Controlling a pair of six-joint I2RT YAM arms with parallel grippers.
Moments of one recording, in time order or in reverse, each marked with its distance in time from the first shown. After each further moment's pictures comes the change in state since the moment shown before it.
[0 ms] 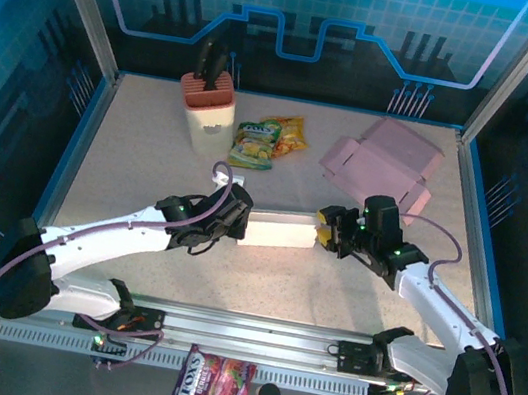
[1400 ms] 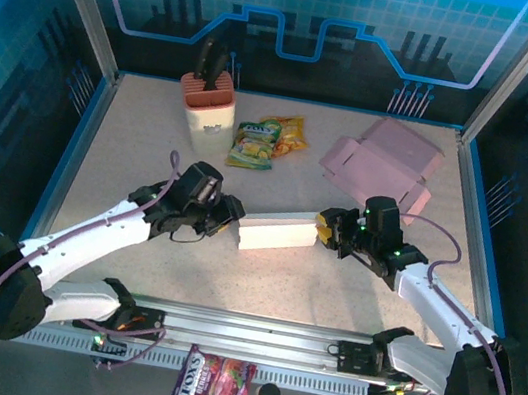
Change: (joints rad) left arm 0.241 -0.104 -0.051 0.014 0.475 -0.472; right arm -0.011 0.006 -0.016 0.026 -0.011 -0.020
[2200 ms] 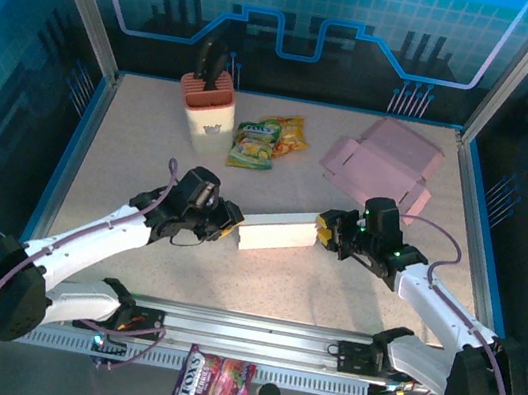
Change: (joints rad) left arm 0.010 -0.008 -0.089 0.097 0.064 -0.075; right arm 0.000 -0.003 -0.006 -0.017 0.000 -0.008
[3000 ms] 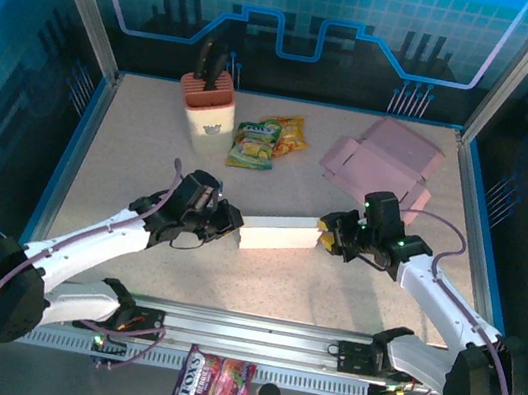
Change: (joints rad) left arm -0.026 -0.013 -0.038 0.069 -0.012 0.144; right arm -0.011 0.025 0.134 -0.276 -0.010 -0.129
